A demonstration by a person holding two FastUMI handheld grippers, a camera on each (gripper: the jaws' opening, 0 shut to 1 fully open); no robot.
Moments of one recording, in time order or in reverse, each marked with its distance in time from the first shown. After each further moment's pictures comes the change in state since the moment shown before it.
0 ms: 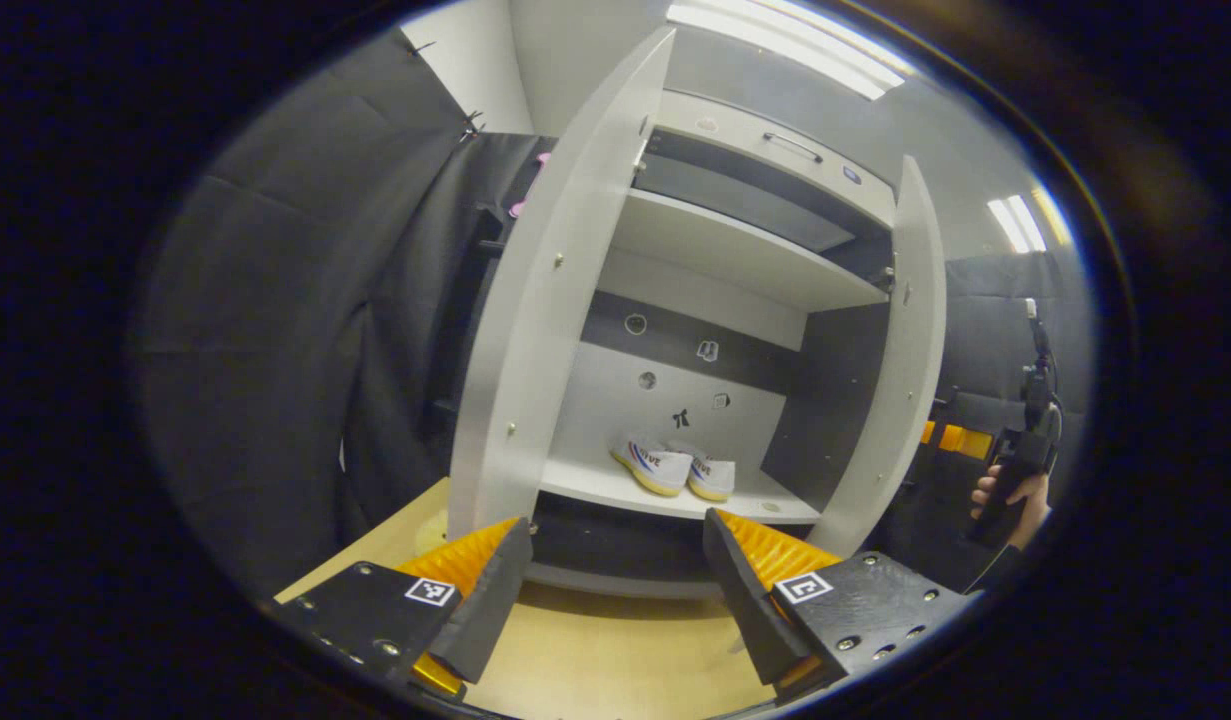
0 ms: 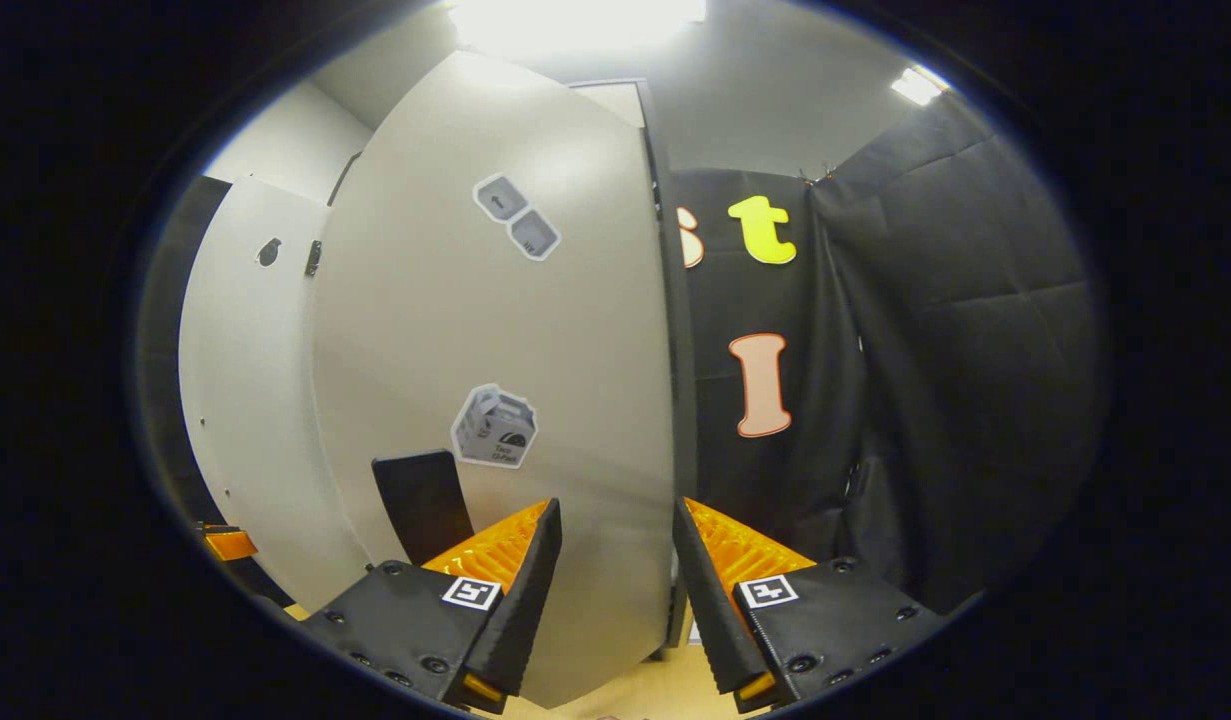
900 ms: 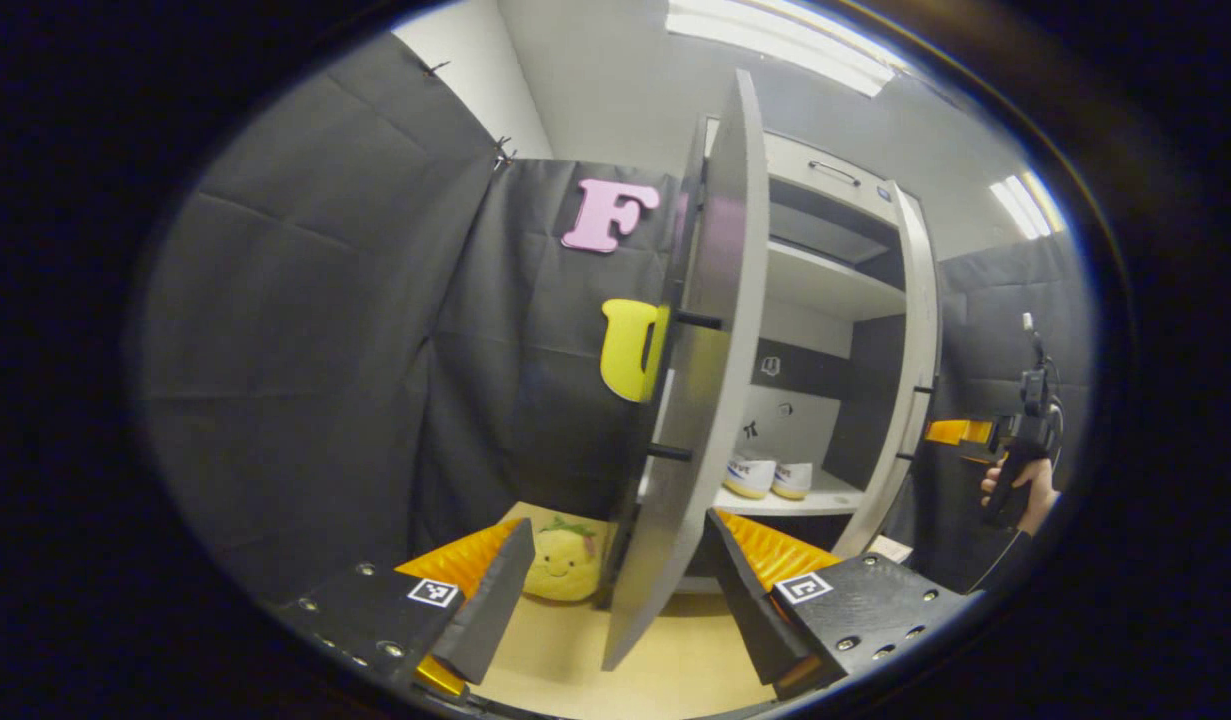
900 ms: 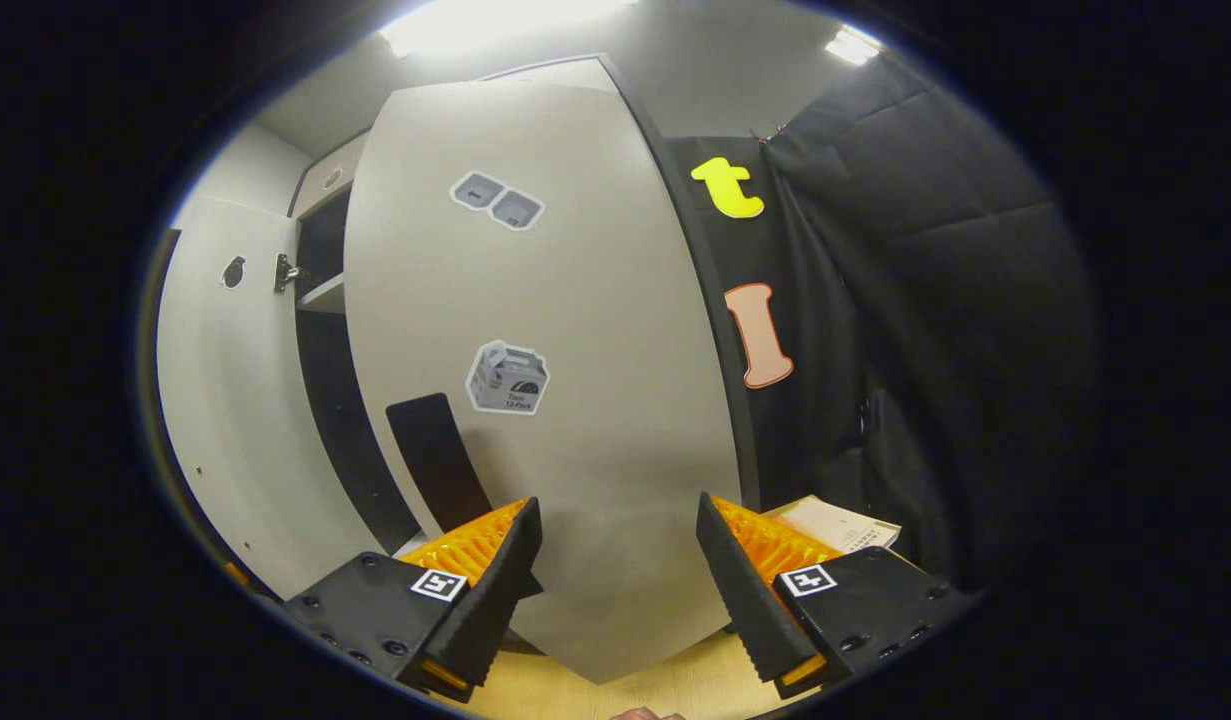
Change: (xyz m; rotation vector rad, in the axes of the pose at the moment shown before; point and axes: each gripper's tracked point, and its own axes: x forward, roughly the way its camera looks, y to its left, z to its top) left arm -0.057 0.126 0.031 0.090 -0.046 0.117; right arm 0.006 0.033 -0.028 0.191 0.038 -0.099
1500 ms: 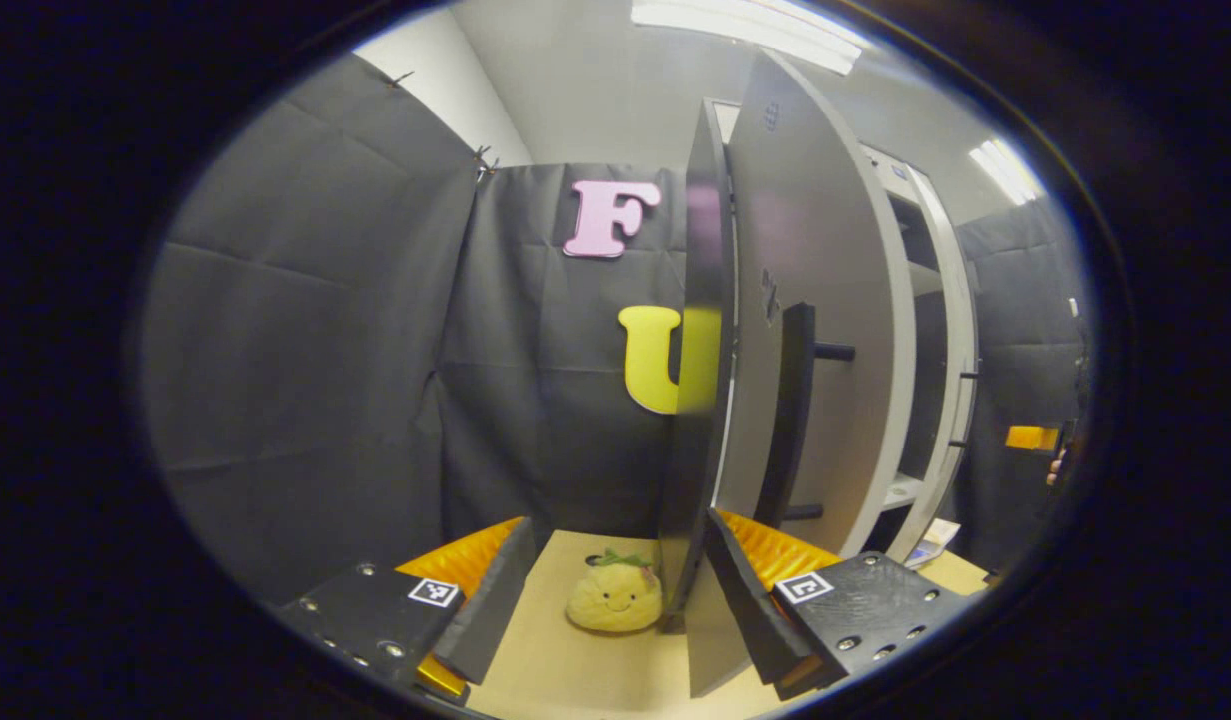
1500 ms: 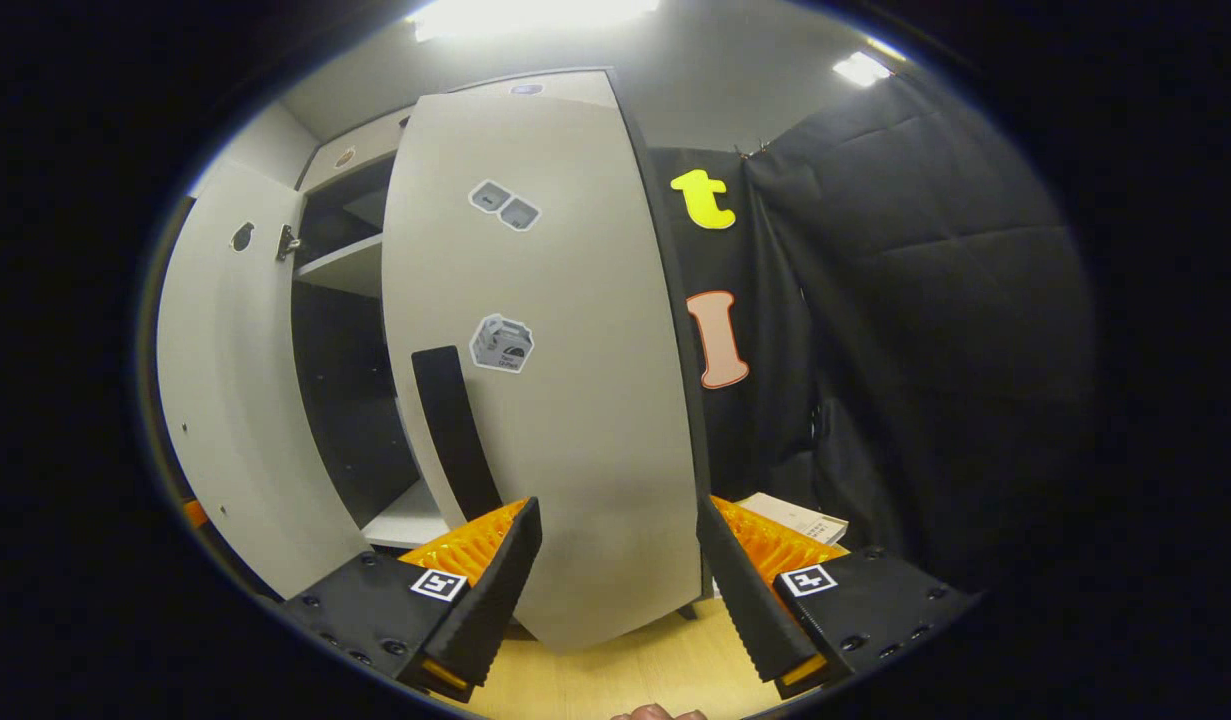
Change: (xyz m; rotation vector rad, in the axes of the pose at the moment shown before) left arm 0.075 0.040 0.044 0.106 -0.025 -0.022; right arm -0.045 -0.016 -0.020 -0.071 -0.004 -0.137
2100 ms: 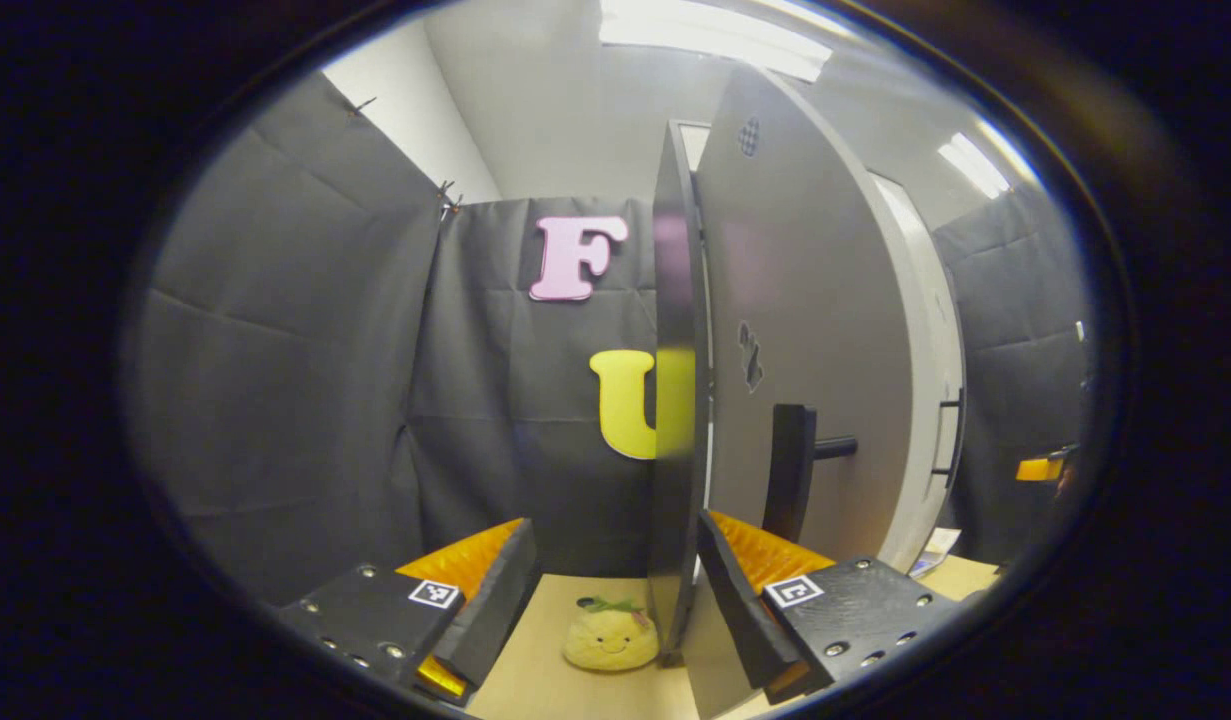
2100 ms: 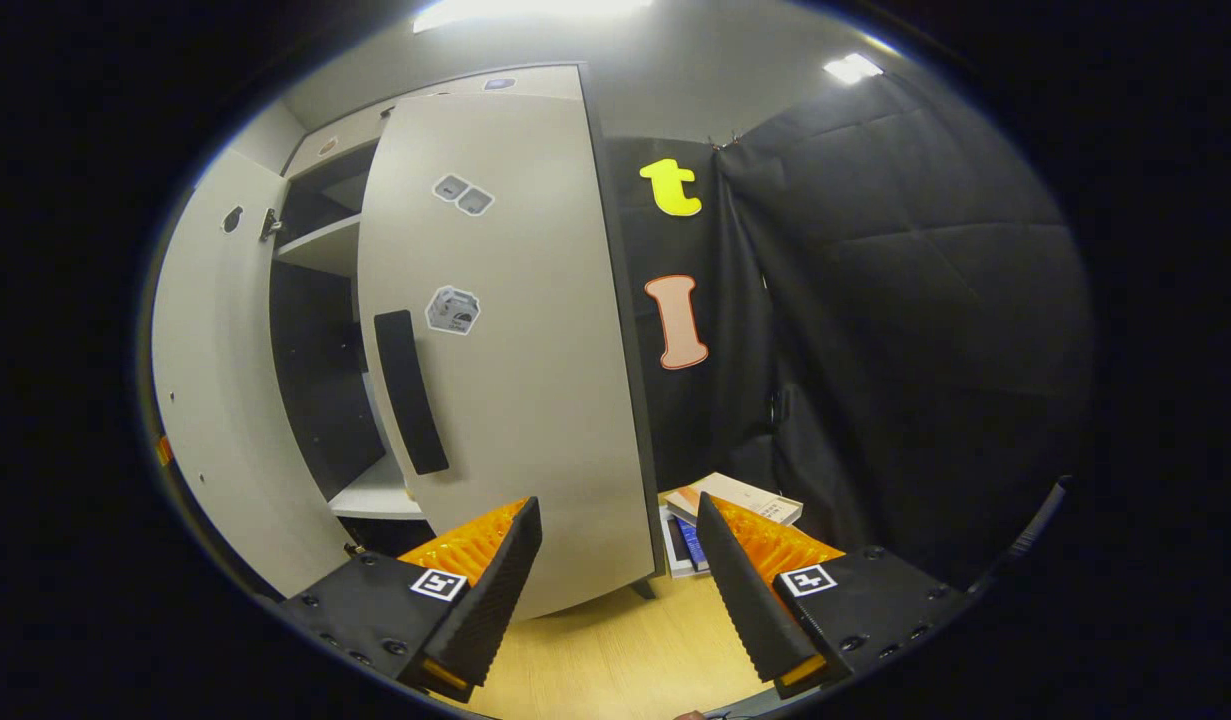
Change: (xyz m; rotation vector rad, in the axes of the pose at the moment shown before) left arm 0.034 -0.015 0.046 0.043 -0.080 -0.033; right arm -0.016 -0.039 -0.025 0.017 0.041 -0.071
